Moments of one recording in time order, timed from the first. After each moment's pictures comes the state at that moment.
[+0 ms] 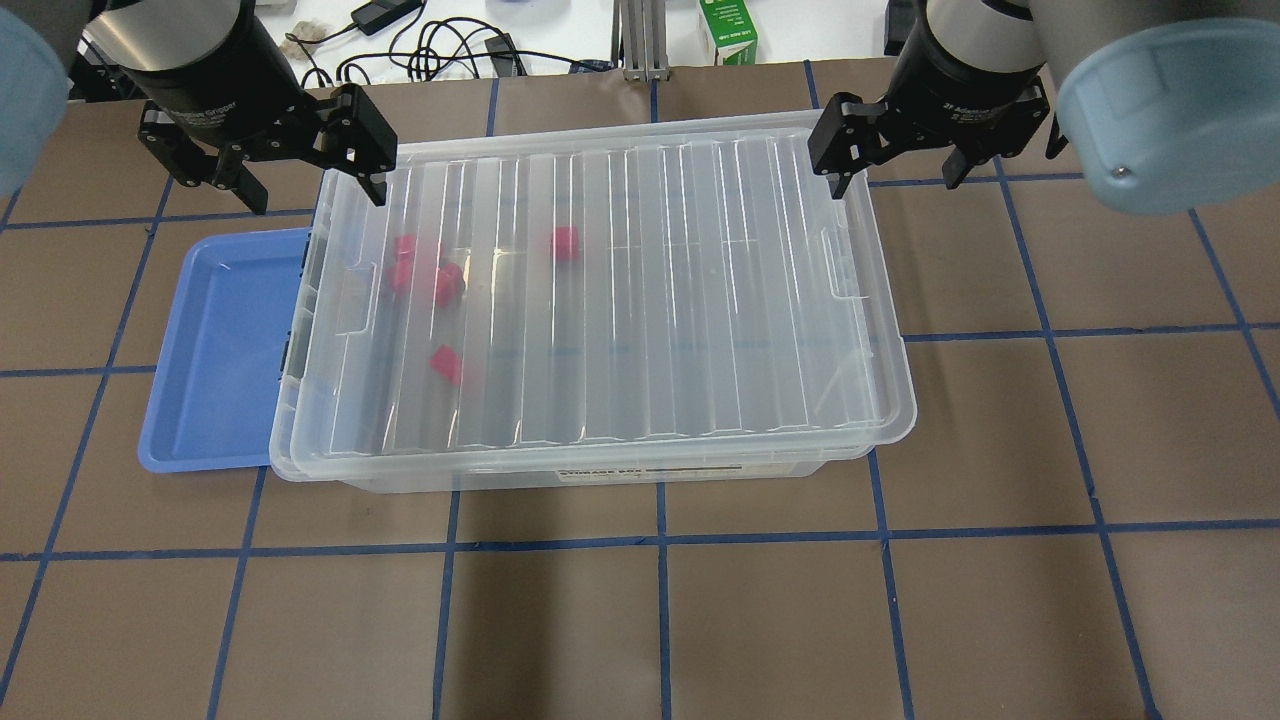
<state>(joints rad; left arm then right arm) -1.59 -1.56 -1.47 -1.58 1.59 -0.05 1.64 -1.56 1.57 -1.74 -1.55 0.01</state>
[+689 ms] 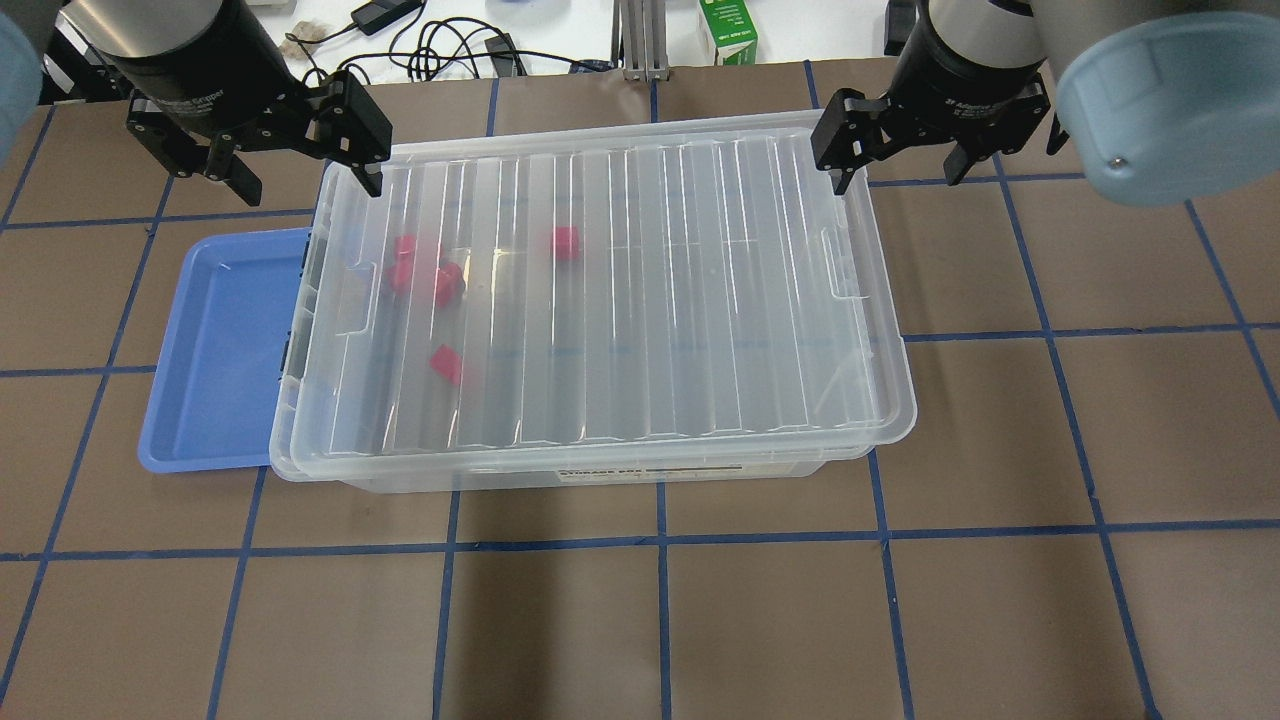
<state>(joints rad) -1.58 -1.57 -1.46 -1.59 1.58 -0.04 1.62 -1.54 1.57 -1.74 -1.54 -0.01</state>
